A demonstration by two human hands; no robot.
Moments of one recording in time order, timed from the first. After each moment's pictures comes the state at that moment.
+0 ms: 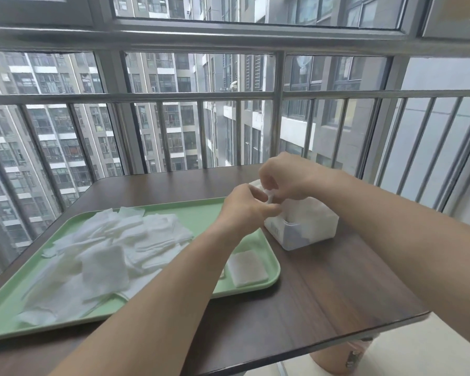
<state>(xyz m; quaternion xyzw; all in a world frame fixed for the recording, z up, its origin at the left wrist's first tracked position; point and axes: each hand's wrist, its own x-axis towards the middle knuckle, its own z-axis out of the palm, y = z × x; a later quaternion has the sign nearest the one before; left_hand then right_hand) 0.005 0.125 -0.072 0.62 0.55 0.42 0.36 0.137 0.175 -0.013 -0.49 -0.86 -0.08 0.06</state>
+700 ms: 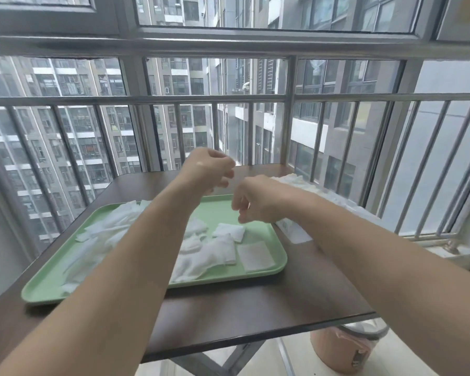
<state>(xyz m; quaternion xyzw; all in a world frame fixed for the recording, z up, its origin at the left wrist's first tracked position) -0.062 0.088 -0.001 0.57 0.62 0.46 0.28 0.081 0.117 -0.026 -0.45 -0.89 0.06 0.06</state>
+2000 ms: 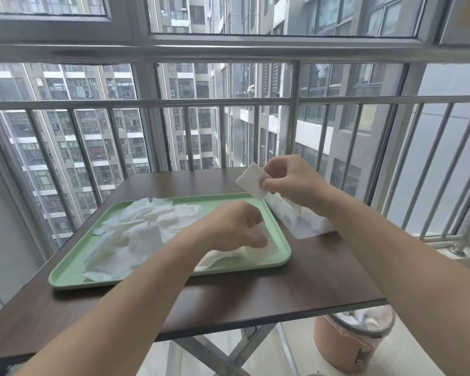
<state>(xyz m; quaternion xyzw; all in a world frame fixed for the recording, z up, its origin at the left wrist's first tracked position) -0.052 0.052 -0.061 0.80 0.55 0.18 0.17 0.117 0.102 -0.020 -0.42 -0.78 0.26 0.38</state>
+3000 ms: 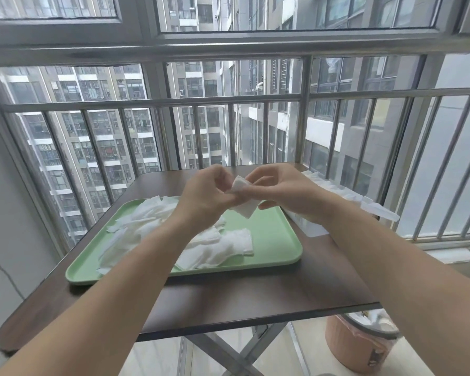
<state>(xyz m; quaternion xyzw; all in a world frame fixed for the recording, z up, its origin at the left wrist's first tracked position) -0.091 0.049 -0.047 0.68 0.55 0.47 0.14 0.095 0.095 -0.034 -0.32 -0.77 0.43 0.34</state>
